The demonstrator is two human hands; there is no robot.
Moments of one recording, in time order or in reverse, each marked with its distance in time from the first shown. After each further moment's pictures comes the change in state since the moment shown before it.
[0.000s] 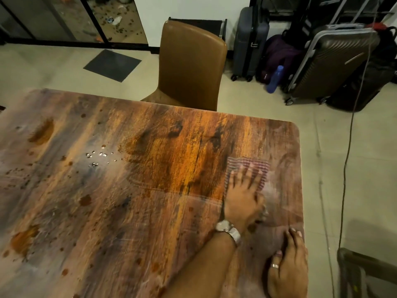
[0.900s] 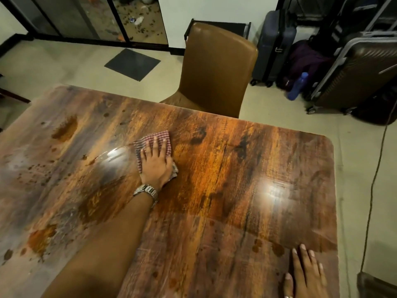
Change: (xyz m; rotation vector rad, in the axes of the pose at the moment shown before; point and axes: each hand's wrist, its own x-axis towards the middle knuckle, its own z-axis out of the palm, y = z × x) left_hand -0.006 -0.297 -0.140 0.169 0.128 -0.542; right_hand 0.002 -0.002 0.027 -0.223 -0.052 -0.323
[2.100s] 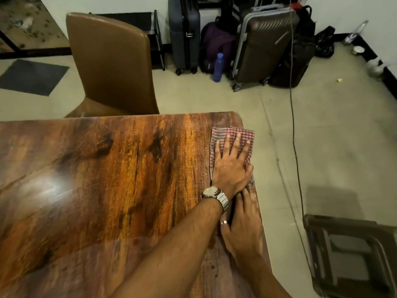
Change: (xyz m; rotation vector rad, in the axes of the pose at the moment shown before) left_hand -0.099 0.400 0.104 0.022 -0.077 0.799; right_hand 0.091 0.018 -0.001 0.076 -0.030 0.315
